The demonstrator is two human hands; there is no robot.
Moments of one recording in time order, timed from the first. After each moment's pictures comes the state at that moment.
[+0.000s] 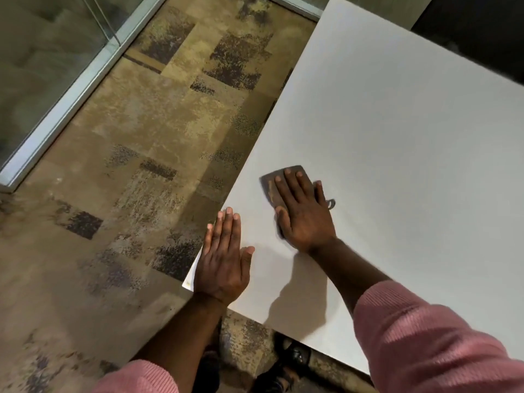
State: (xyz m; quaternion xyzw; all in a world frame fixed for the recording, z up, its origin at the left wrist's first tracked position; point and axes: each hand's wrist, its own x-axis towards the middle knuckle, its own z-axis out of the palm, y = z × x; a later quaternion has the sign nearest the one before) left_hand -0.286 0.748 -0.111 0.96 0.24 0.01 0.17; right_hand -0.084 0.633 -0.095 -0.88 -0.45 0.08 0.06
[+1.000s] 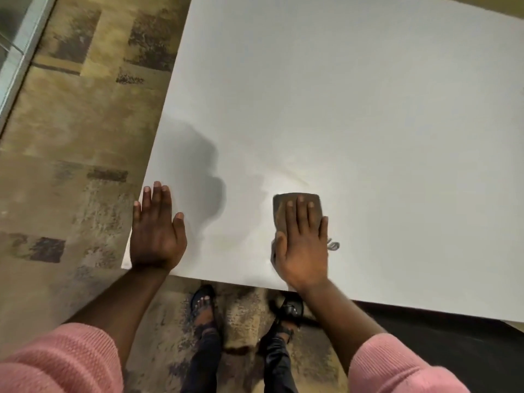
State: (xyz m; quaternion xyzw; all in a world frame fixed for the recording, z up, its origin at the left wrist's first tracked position) left_hand -0.285 0.743 -0.118 0.97 0.22 0.03 0.12; right_hand -0.203 0.449 -0.098 -0.98 -0.18 0.09 0.10
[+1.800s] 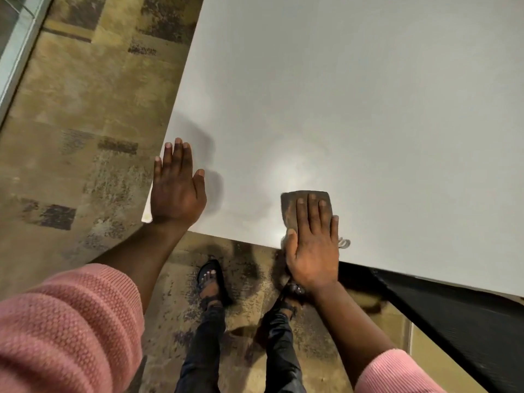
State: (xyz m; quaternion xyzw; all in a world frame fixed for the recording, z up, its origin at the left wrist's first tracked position) left_hand -0.287 0.747 -0.119 0.97 0.21 0.01 0.13; right_hand -0.280 0.434 -0.098 -0.98 -0.16 0.12 0.09
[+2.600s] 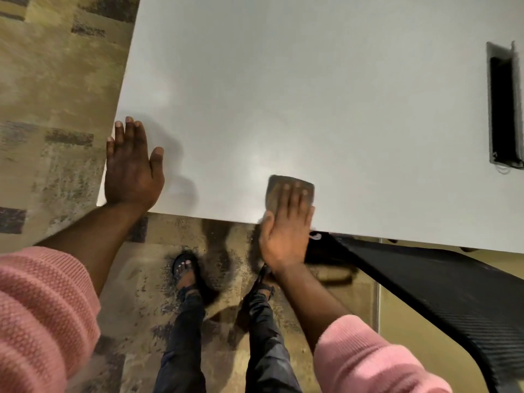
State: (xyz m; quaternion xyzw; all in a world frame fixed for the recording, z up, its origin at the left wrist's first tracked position) left_hand -0.291 0.748 -0.115 0.97 0.19 0.02 0.17; right_hand -0.303 0.430 -0.094 -0.99 -0.04 0.11 0.09
